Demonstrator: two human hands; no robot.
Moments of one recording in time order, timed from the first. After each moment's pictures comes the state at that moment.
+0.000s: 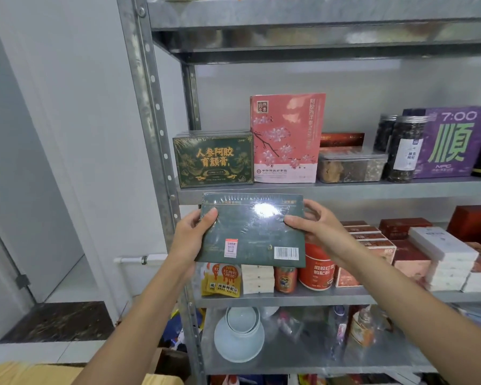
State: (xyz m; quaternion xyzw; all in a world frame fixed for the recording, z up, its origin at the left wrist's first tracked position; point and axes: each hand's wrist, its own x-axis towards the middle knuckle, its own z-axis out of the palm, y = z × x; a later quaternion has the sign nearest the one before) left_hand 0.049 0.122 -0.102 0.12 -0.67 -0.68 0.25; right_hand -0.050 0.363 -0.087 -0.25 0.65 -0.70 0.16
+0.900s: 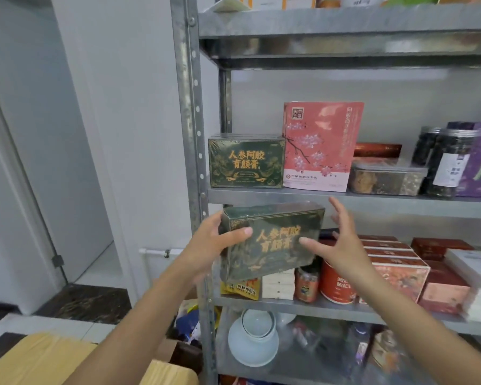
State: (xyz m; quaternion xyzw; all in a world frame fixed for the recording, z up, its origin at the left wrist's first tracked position) left_hand 0.102 0.130 -0.078 0.01 -0.72 -0.67 0.18; right_hand -0.014 0.349 -0.093 -0.28 0.78 -0.56 -0.05
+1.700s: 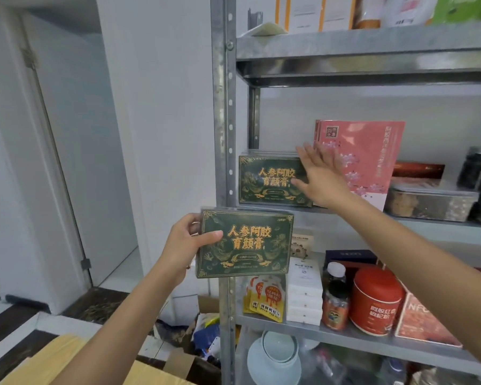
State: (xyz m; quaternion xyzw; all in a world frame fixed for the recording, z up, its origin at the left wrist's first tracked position) left_hand 0.117 0.042 -0.074 0.15 -0.69 -0.64 0.31; right_hand -0.115 0.225 0.015 -0.37 0.88 -0.10 -0.29
